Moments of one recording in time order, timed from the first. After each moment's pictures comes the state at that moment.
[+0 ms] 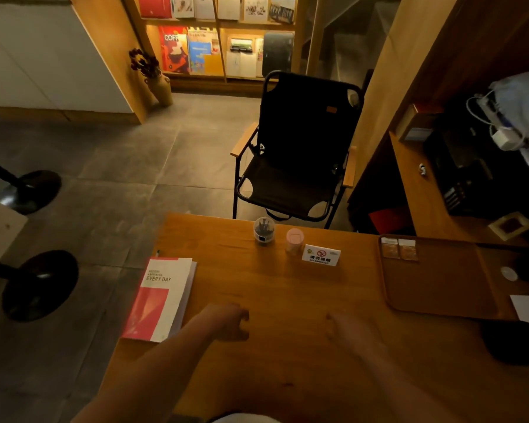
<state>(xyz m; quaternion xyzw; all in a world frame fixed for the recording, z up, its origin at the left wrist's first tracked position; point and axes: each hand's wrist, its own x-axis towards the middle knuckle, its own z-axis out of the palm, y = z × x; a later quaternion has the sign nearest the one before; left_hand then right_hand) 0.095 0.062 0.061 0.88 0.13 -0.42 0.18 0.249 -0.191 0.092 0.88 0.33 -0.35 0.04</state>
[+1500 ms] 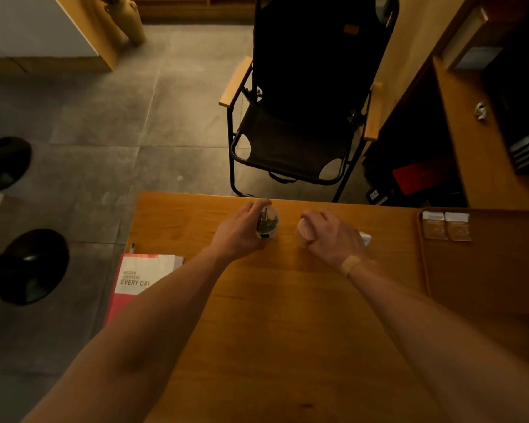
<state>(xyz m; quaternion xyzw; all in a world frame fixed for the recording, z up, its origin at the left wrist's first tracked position) 0.246 0.143 0.008 0.94 0.19 -0.09 0.27 0.357 -0.051 0.017 0.90 0.38 -0.19 -0.14</state>
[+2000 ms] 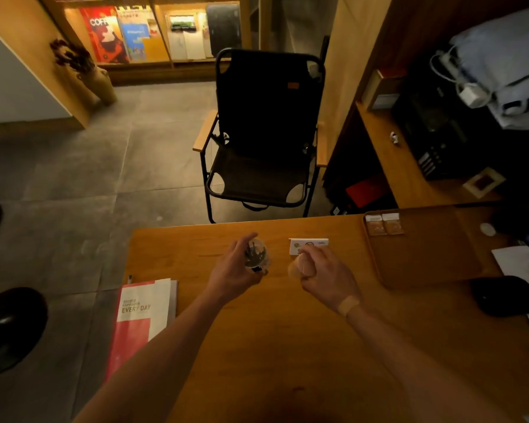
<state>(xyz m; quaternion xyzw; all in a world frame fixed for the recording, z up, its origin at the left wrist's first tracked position) 0.196 0.087 0.070 0.88 0.20 -0.05 0.42 0.286 -0.125 0.093 0.92 0.28 -0.15 -0.23</state>
